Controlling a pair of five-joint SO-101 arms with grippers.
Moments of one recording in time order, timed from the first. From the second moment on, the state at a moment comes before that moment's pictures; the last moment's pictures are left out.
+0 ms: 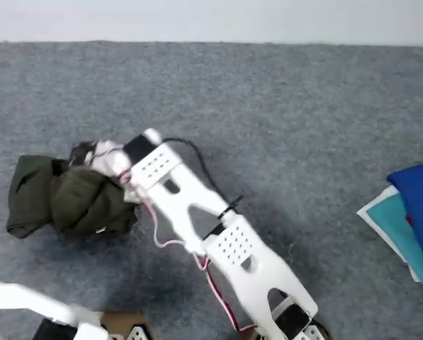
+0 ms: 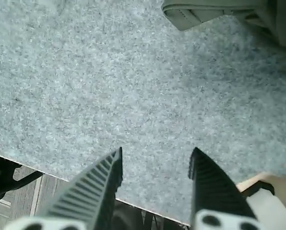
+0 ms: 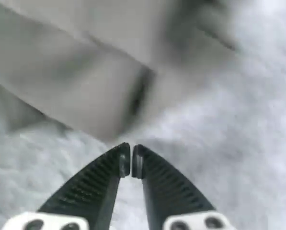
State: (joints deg) left arm -72.8 -24.3 21.1 95.2 -48.0; right arm -45.1 61.8 -68.3 94.9 36.0
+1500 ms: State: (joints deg) left arm -26.1 -23.6 34.2 69.6 -17.8; right arm 1.3 26.5 -31.9 100.7 26.1
